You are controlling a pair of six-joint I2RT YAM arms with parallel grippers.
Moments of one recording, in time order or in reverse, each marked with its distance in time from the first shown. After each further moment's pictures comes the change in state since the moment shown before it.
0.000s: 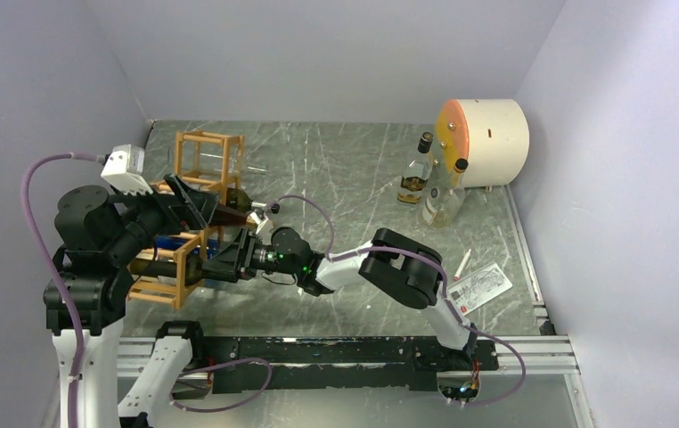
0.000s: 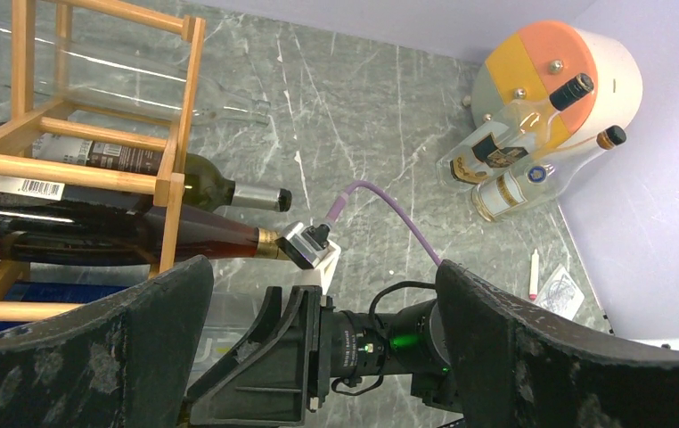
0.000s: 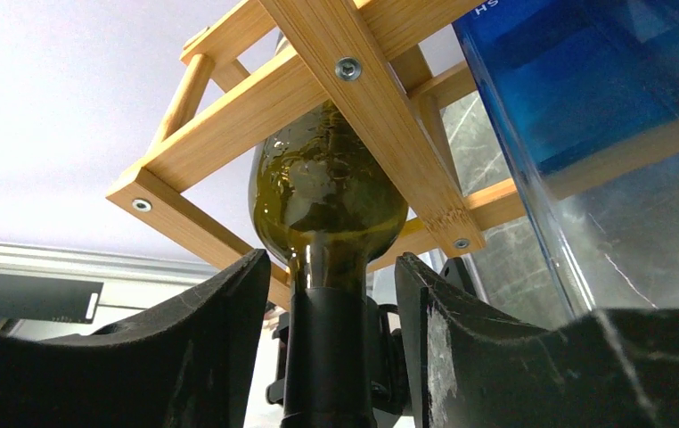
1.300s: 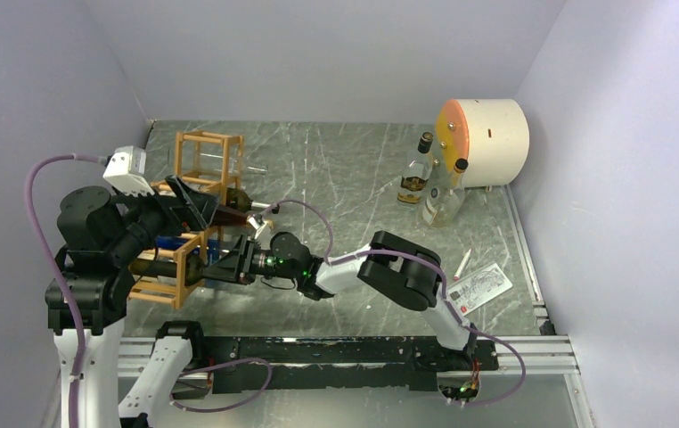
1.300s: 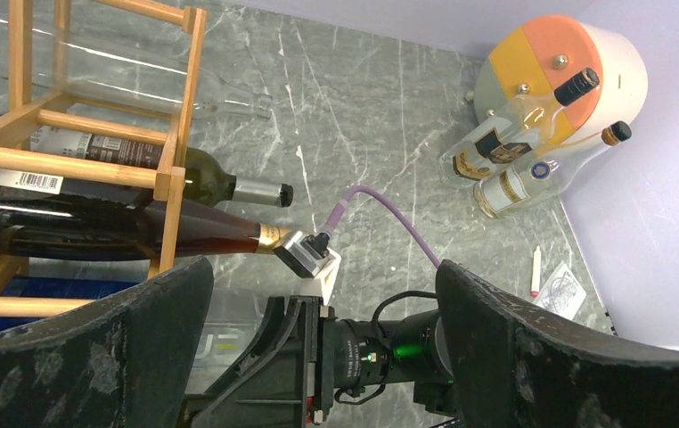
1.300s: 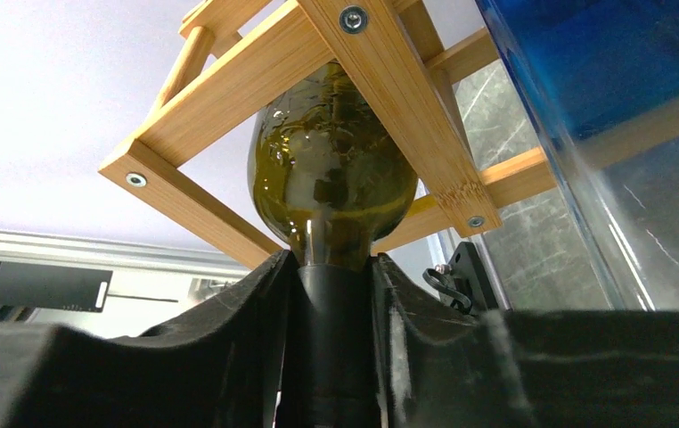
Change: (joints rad) left arm 0.000 -0.007 -0.016 -0.002 0.001 0.002; right arm 0.025 0.000 -0.016 0.025 -0.004 0.019
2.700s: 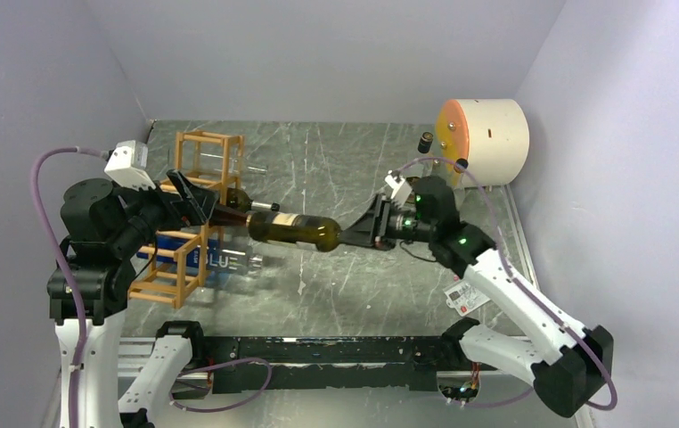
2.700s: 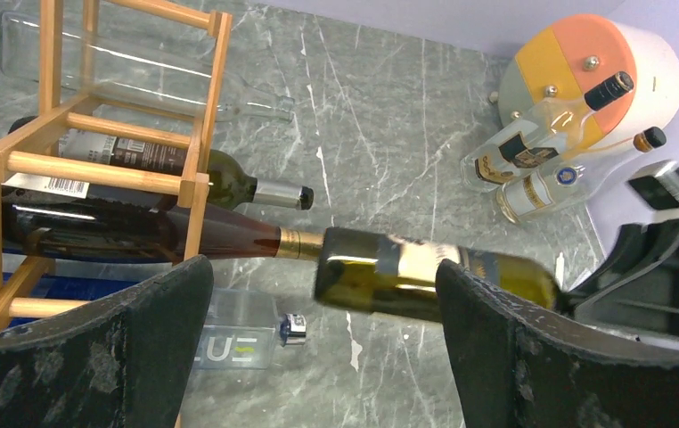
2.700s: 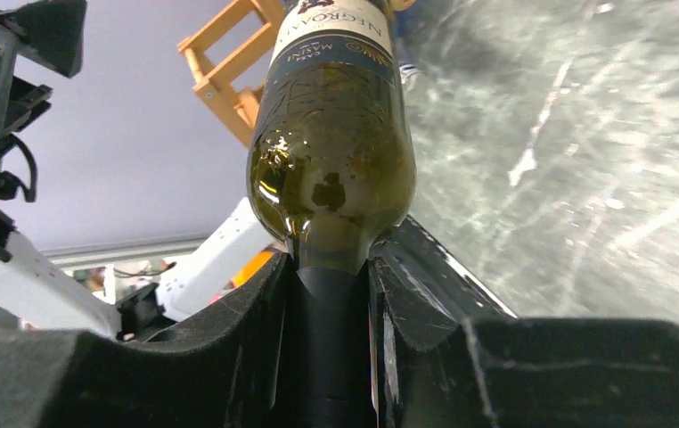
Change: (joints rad) left arm 0.000 0.035 0.010 -0.002 -0.039 0.030; right arm -0.552 -1.128 -0.332 -1.220 -0.333 -0.378
